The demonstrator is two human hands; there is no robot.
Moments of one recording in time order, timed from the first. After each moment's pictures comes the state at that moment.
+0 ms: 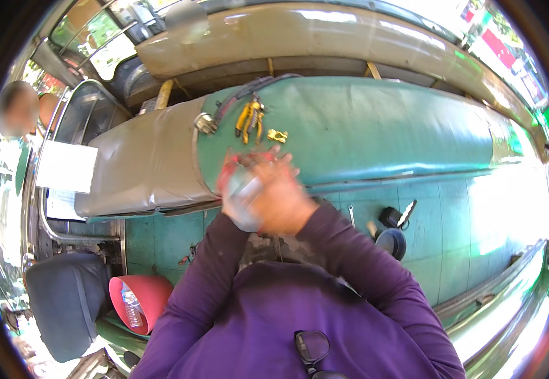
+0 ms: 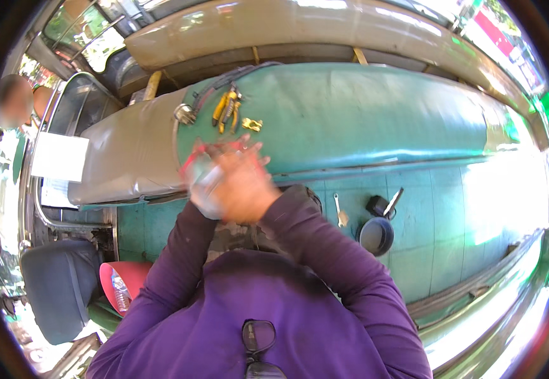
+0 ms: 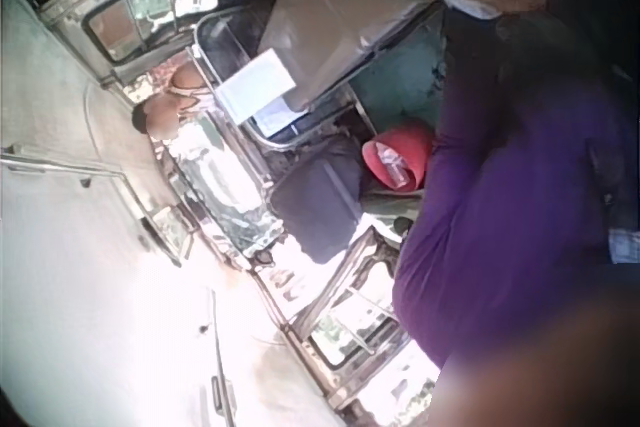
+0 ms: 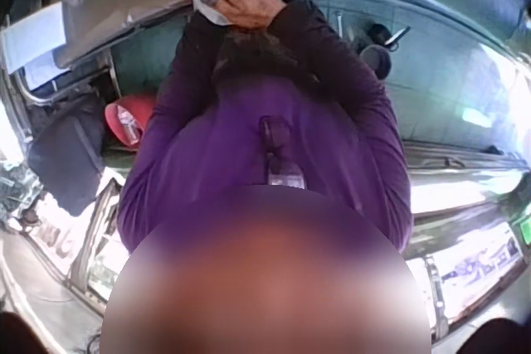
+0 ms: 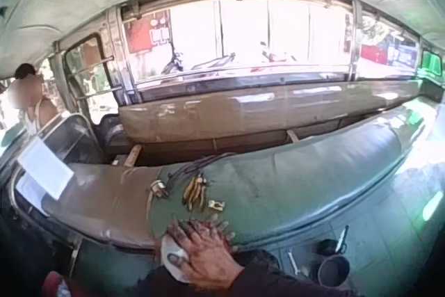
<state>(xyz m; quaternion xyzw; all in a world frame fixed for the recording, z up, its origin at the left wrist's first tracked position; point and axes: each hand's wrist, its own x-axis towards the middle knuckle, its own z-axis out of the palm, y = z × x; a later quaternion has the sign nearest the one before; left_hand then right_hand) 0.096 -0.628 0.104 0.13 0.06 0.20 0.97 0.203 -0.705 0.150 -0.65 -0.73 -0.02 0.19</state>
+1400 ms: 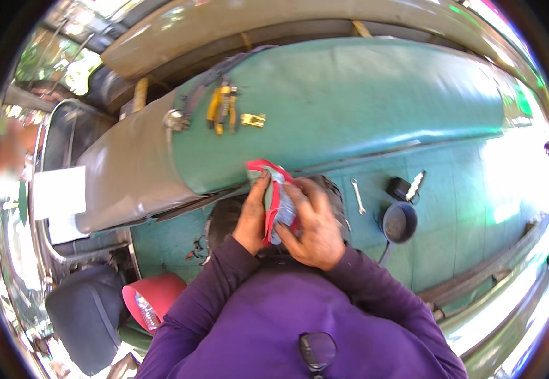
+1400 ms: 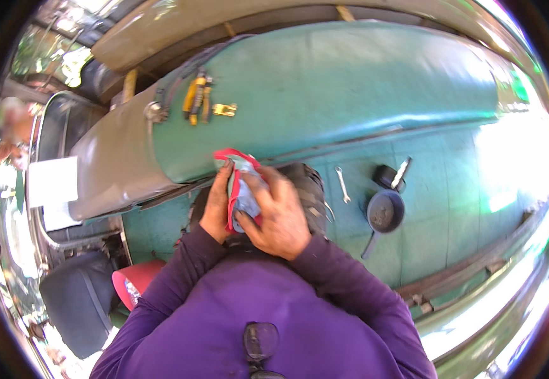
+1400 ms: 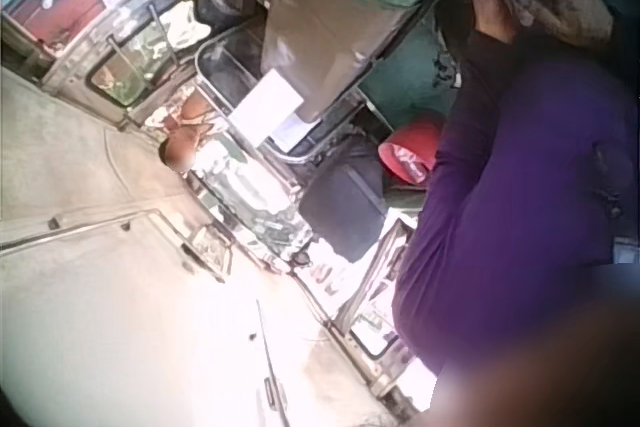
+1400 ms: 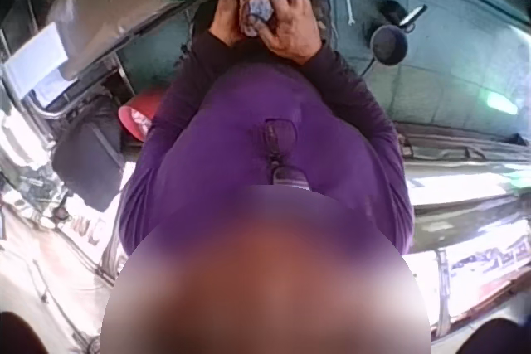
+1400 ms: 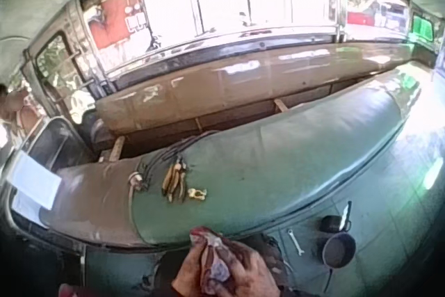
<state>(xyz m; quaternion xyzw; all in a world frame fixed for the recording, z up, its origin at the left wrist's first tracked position) 0.119 -0.688 0.074 0.23 0.33 0.18 0.90 0.222 -0.811 0.085 -0.71 -0.54 0.13 0.44</state>
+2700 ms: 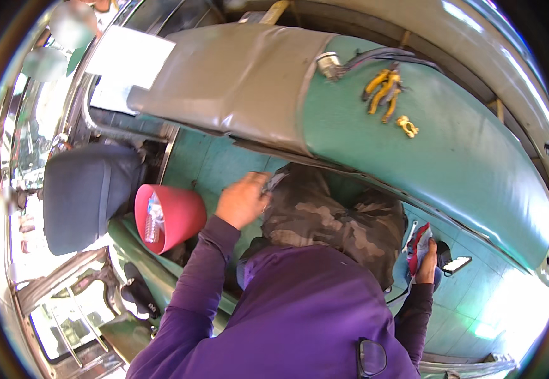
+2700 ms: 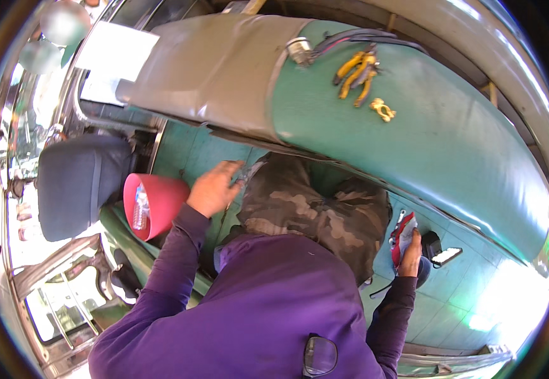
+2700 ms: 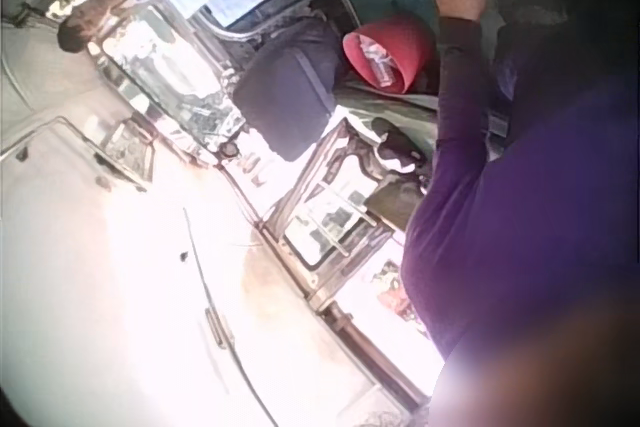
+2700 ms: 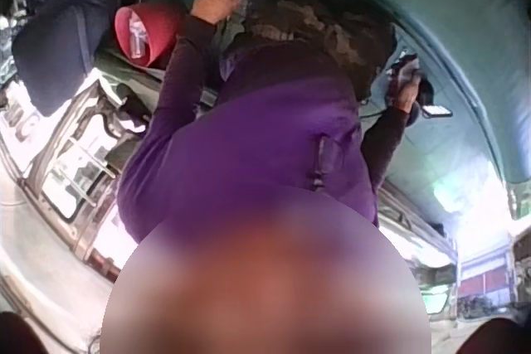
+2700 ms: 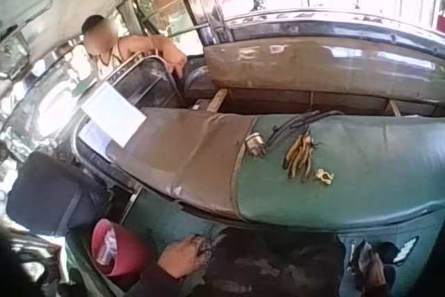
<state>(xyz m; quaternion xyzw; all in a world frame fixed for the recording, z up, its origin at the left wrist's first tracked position) -0.119 -0.647 0.055 0.82 0.53 0.01 0.19 0.367 -0.897 -0.079 -0.73 -0.01 0.44 0.53</state>
